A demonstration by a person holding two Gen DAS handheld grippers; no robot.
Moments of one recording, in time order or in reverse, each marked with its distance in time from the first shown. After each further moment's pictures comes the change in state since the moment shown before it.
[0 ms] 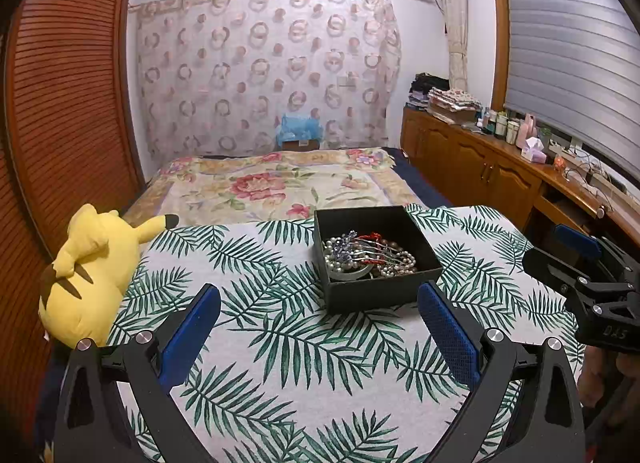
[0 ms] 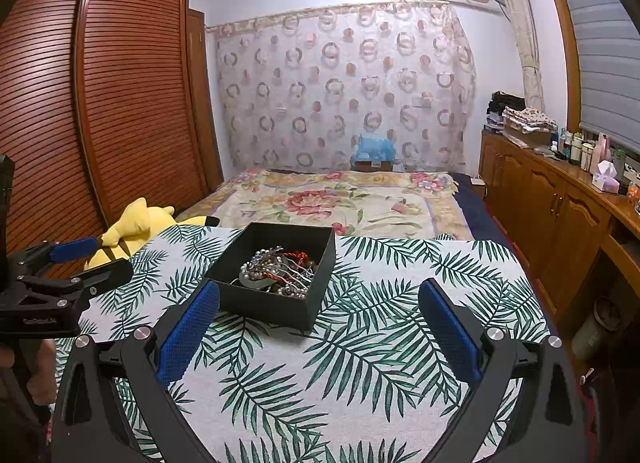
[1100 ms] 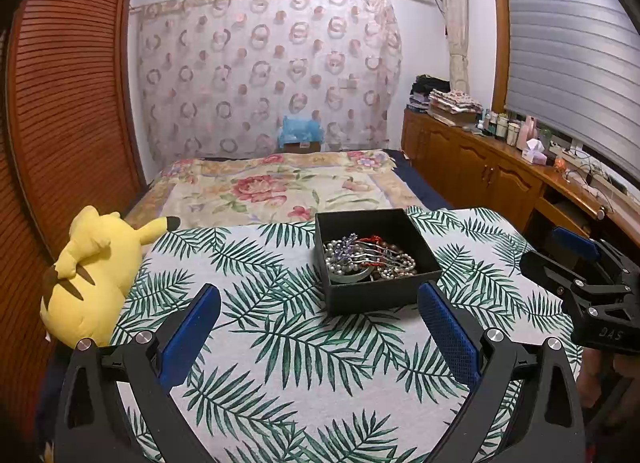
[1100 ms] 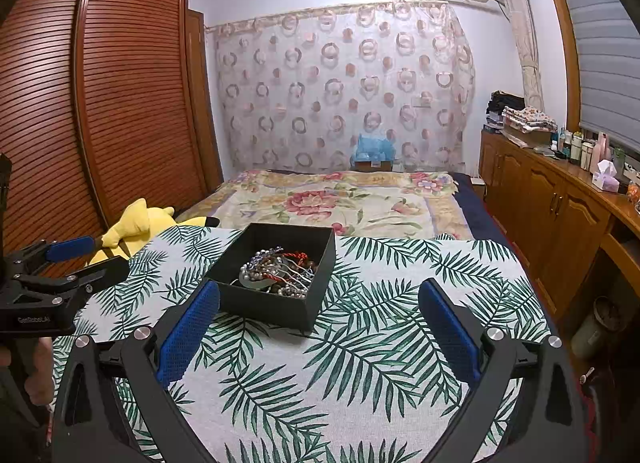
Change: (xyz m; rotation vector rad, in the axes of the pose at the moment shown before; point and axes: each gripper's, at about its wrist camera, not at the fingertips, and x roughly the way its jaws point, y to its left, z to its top) left arm -0.002 -0.001 -0.001 -0.002 -0.004 0.010; right arm 0.000 0.000 0.000 -0.001 -0.001 0.000
